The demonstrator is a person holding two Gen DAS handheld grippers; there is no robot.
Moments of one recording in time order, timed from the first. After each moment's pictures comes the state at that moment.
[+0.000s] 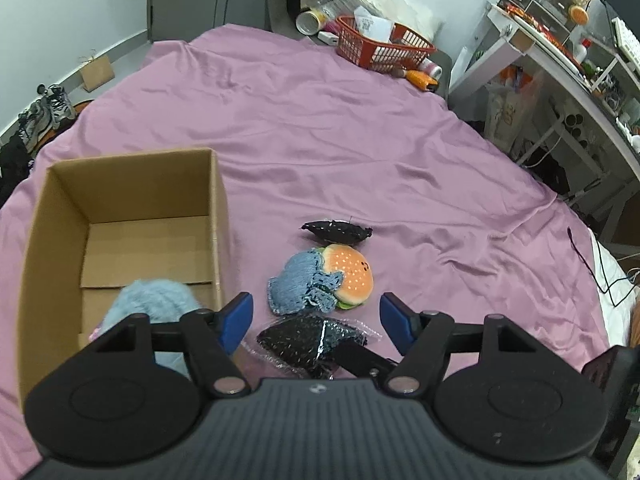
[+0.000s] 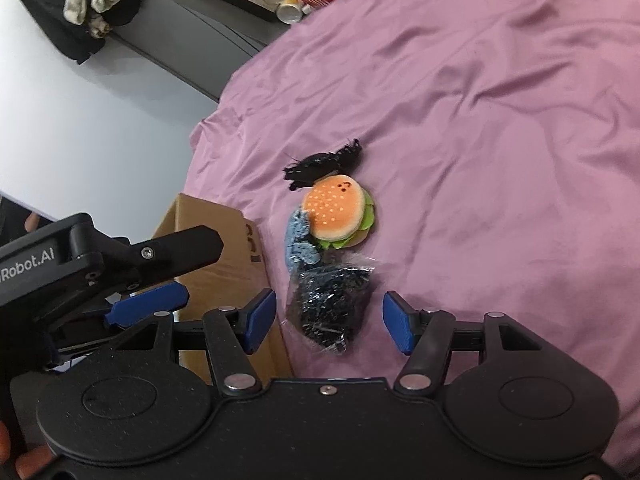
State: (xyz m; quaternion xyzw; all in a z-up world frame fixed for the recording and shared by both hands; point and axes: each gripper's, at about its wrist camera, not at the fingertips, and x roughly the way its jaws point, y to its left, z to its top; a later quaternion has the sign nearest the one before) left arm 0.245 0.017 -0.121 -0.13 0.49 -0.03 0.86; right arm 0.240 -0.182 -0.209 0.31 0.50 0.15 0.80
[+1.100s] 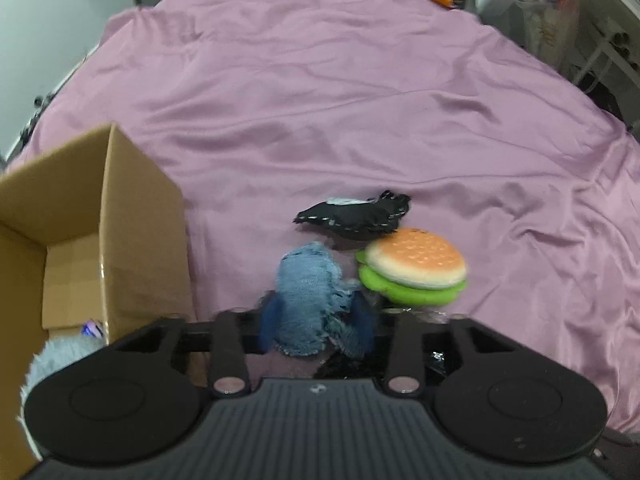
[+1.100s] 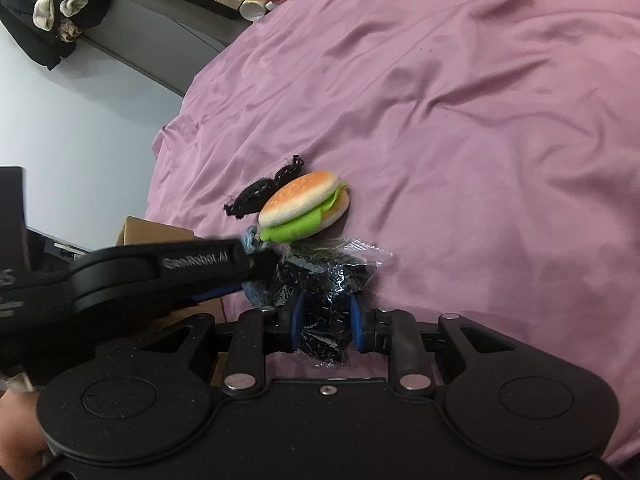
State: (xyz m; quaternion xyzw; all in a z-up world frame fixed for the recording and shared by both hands) left arm 0.311 -0.024 -0.200 -0.03 0.57 0.01 0.82; right arm 0.264 -0.204 -0.226 0.30 0.52 0.12 0.79
